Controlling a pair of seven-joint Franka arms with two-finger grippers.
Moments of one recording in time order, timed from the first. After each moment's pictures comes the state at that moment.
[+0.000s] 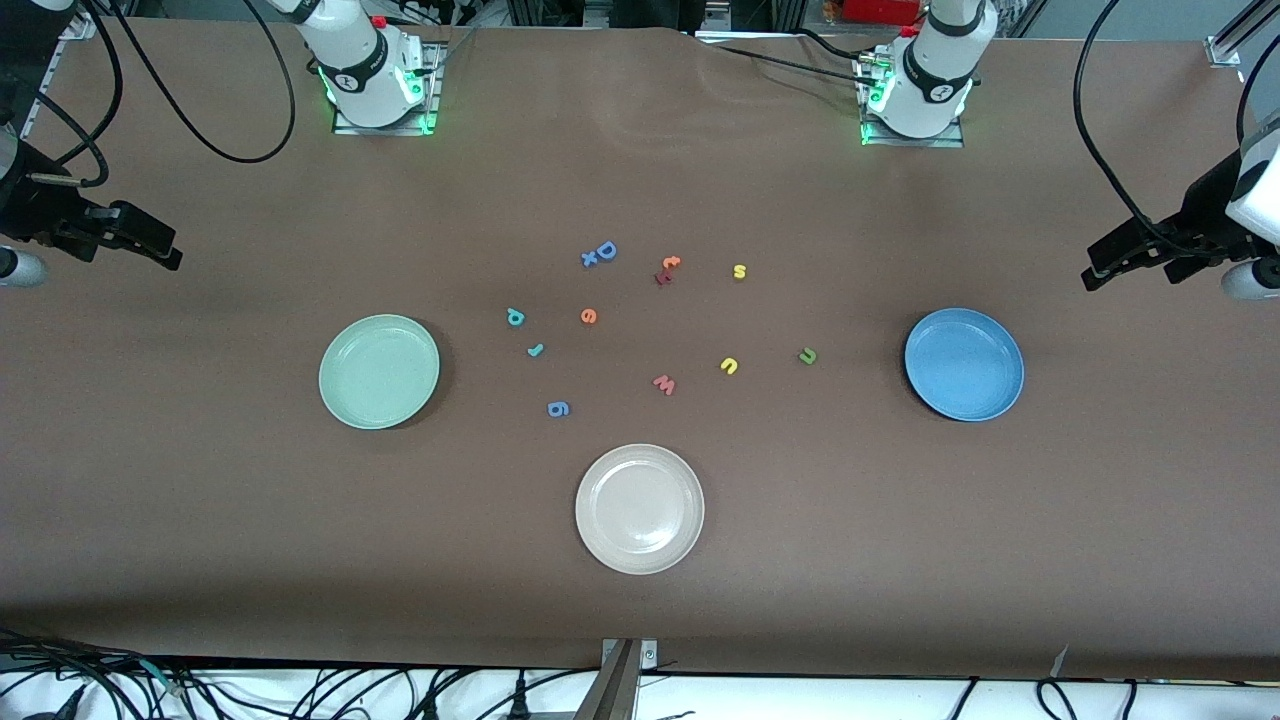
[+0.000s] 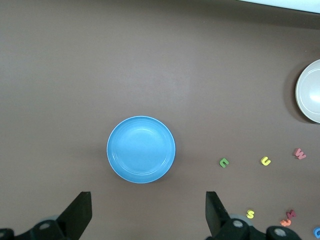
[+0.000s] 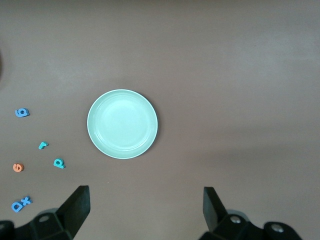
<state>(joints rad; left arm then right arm) 0.04 0.01 -0.04 -1.63 -0.04 1.68 -0.13 0.04 0.02 -0.04 -1.62 -0.01 1.64 0.09</state>
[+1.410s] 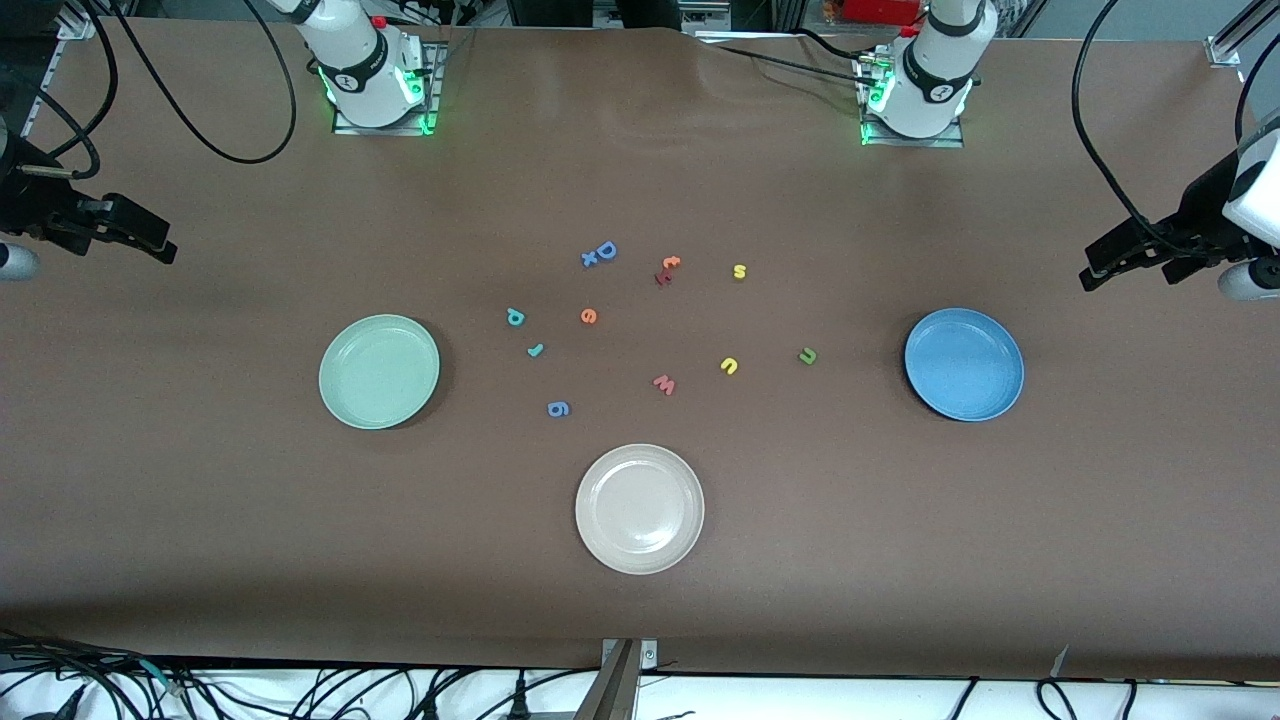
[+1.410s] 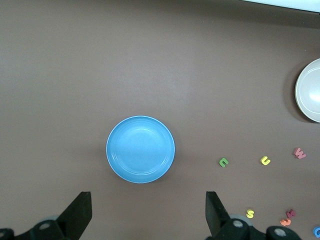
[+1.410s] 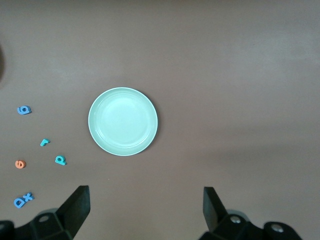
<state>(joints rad) 0.04 0.01 -0.04 -1.63 -0.04 1.68 -0.13 0.04 0.02 -0.04 -1.60 -0.01 1.61 0.09</state>
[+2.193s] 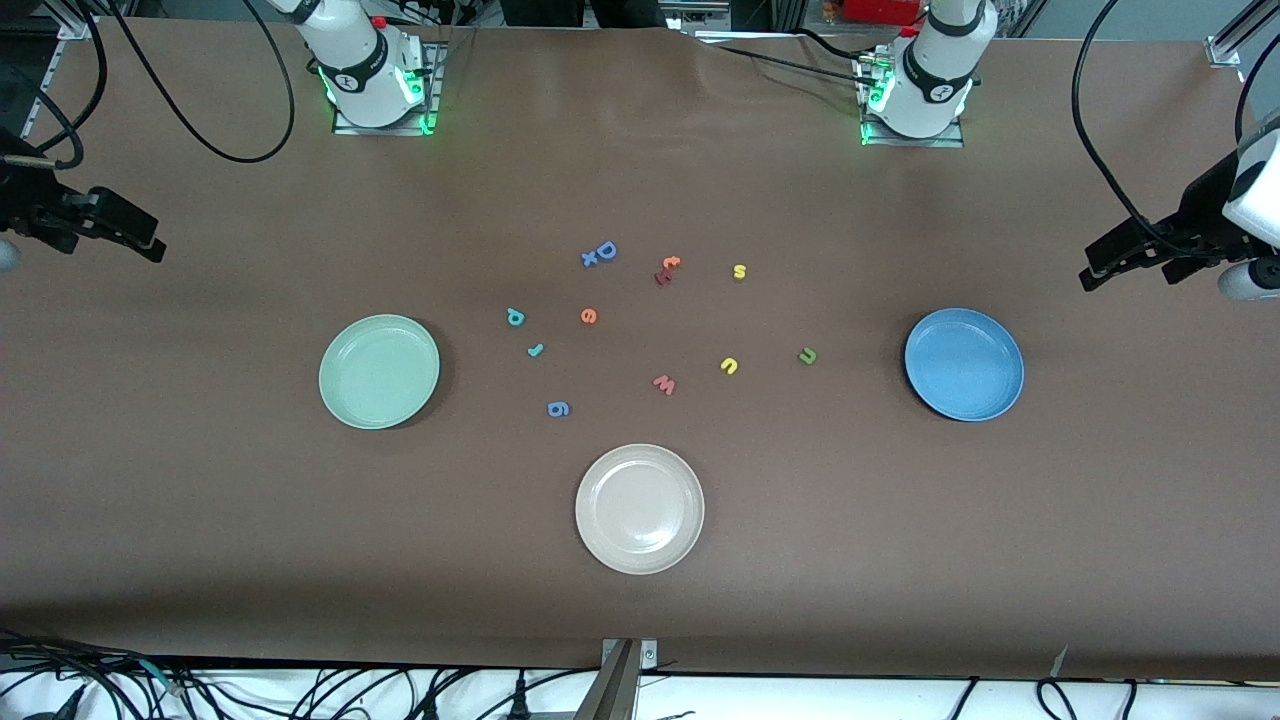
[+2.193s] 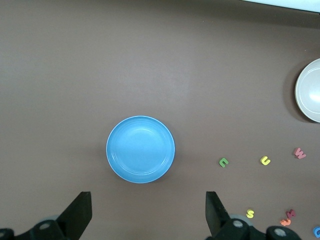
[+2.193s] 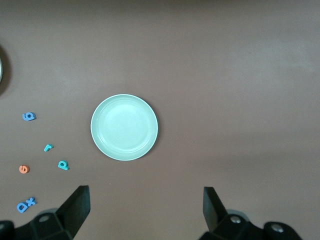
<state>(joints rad) 0.04 0.01 -0.04 -1.63 -0.04 1.68 -0.13 0.04 0.00 -0.05 -1.58 -0.01 1.61 0.09</state>
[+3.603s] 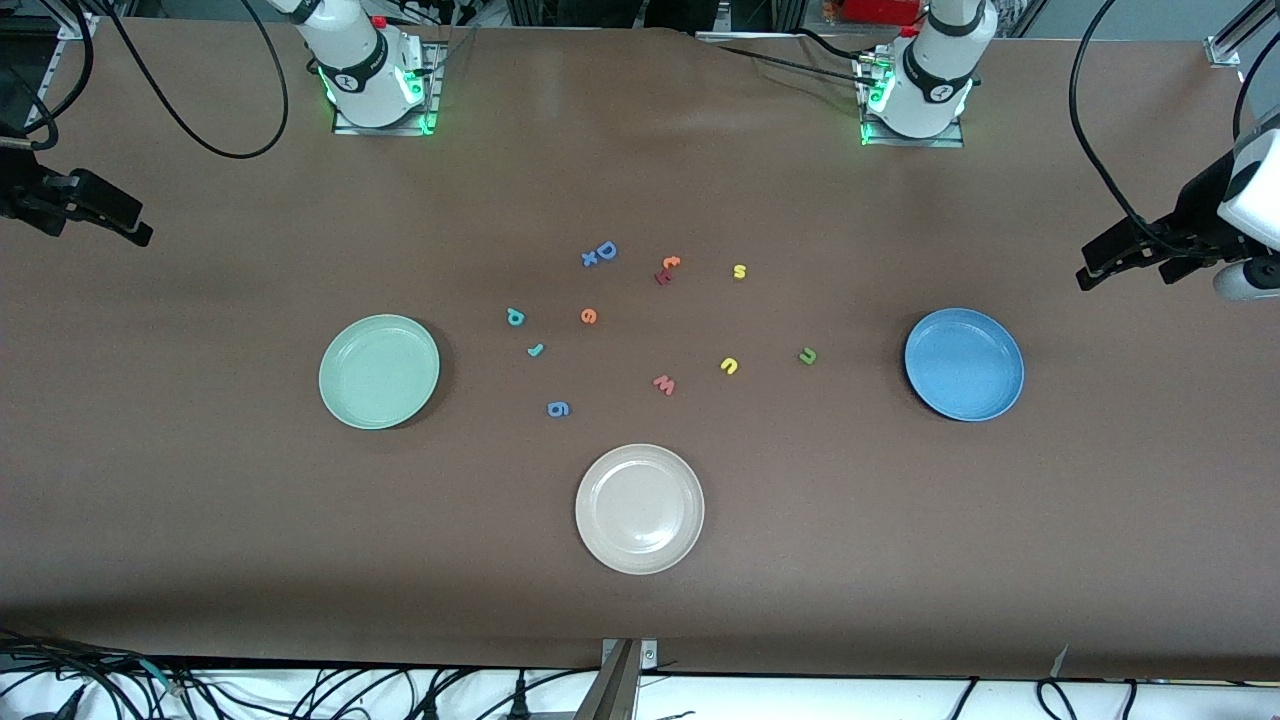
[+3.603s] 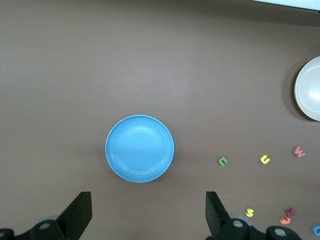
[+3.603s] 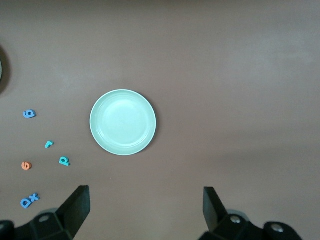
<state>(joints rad) 0.04 0.01 -0.04 -1.63 -0.04 1.68 -0.13 0.04 -0.01 -0.07 -1.58 0.00 1.59 0.09</state>
